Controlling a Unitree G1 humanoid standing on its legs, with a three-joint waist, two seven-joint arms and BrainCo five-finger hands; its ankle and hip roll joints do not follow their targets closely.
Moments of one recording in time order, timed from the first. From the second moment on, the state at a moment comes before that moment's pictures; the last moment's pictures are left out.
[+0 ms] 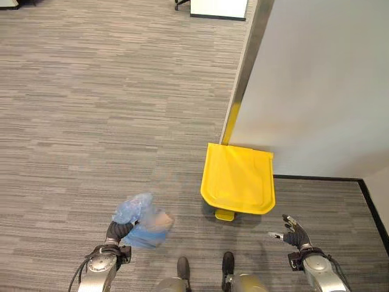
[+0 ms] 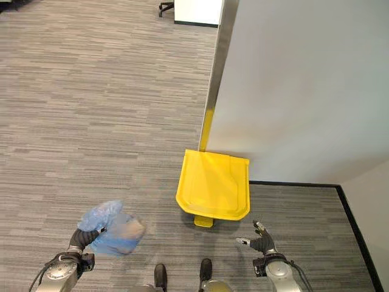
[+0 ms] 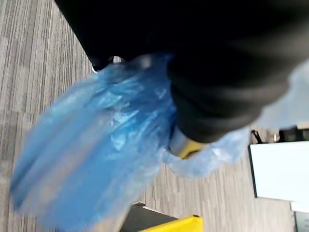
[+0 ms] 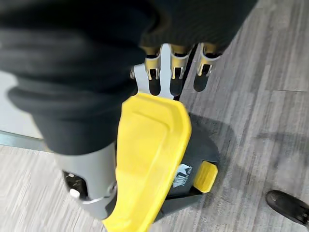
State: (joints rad) left arm 0.14 0.39 0.00 0.48 -0.22 -0.08 0.04; right arm 0.06 -0.35 0.11 0.58 0.06 -0.03 -0.08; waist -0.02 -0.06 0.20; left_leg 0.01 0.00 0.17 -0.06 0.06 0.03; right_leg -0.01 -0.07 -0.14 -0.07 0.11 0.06
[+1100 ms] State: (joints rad) left arm 0.04 0.39 0.00 0.51 -0.22 -0.10 0.05; right arm 0.01 -0.45 -0.05 0.58 0.22 -0.06 -0.15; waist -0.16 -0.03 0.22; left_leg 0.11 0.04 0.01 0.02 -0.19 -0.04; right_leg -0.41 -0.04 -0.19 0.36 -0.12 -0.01
